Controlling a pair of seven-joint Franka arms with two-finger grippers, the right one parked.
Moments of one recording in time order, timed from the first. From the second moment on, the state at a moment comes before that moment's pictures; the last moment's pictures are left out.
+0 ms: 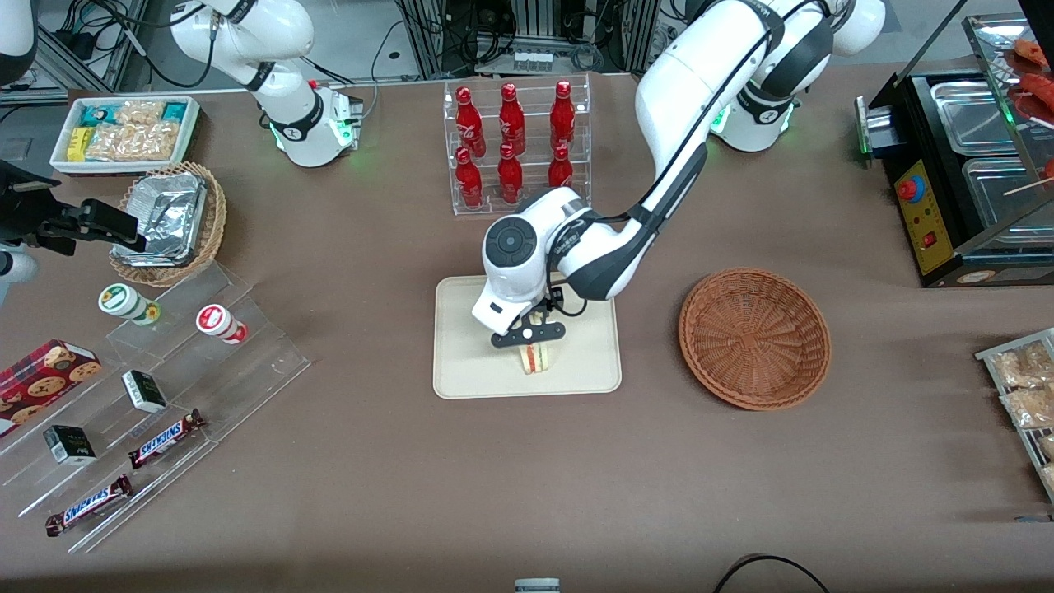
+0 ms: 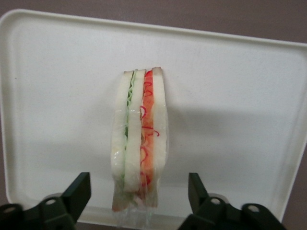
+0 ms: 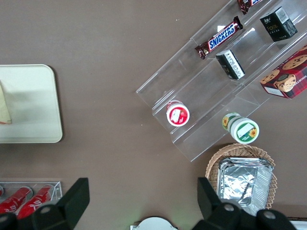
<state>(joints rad) -0.64 0.81 -0.24 -1.27 0.15 2.02 -1.03</state>
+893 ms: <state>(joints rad) -0.34 0.51 -0.23 -1.37 0.08 1.71 -0.64</state>
